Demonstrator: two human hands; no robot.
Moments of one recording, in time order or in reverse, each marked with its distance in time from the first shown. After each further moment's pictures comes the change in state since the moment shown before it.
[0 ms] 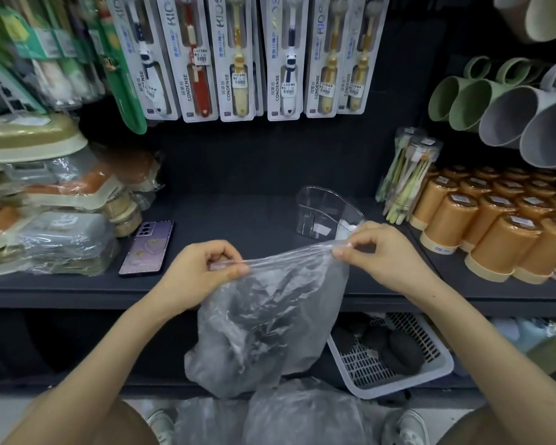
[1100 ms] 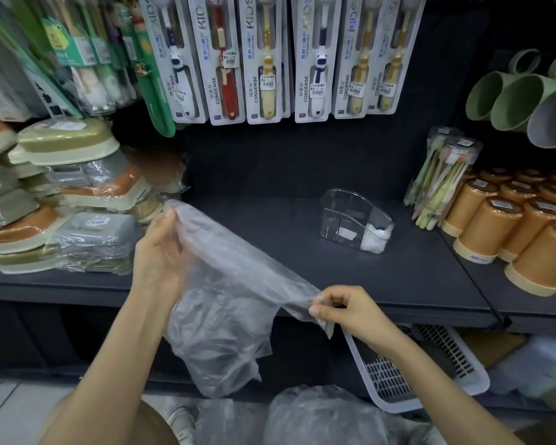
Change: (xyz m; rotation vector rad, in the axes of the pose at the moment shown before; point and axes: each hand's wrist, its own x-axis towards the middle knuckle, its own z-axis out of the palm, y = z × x) left_hand 0.006 -0.016 -0.039 -1.288 0.515 -0.156; right_hand -0.016 0.026 0.097 0.529 -0.335 0.094
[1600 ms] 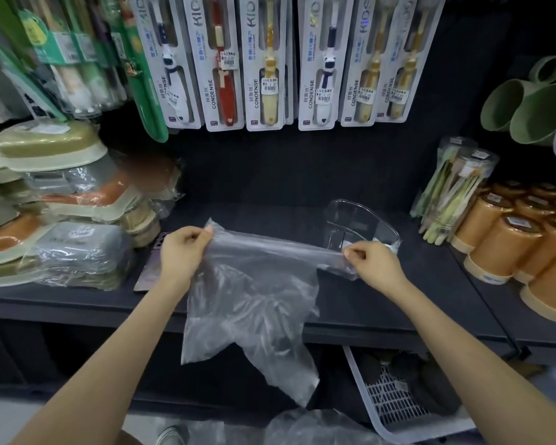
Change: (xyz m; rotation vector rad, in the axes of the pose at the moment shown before) left_hand 0.091 -0.053 -0.028 1.048 0.206 0.173; right_hand 0.101 0.006 -0.074 -0.637 0.371 0.104
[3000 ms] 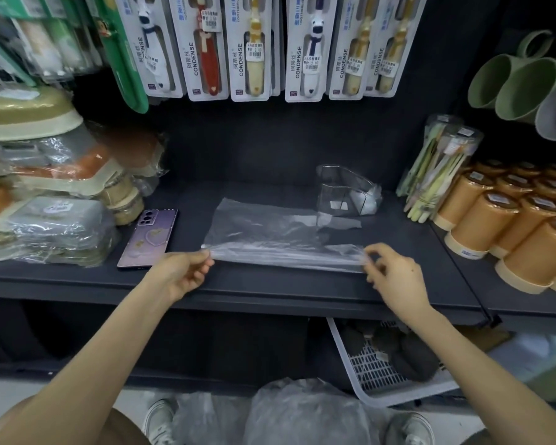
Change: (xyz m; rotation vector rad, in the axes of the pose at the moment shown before) left_hand -0.047 -0.009 -0.005 -0.387 -0.301 -0.709; right_hand -0.070 0.044 -0.013 -0.118 0.225 -0.144
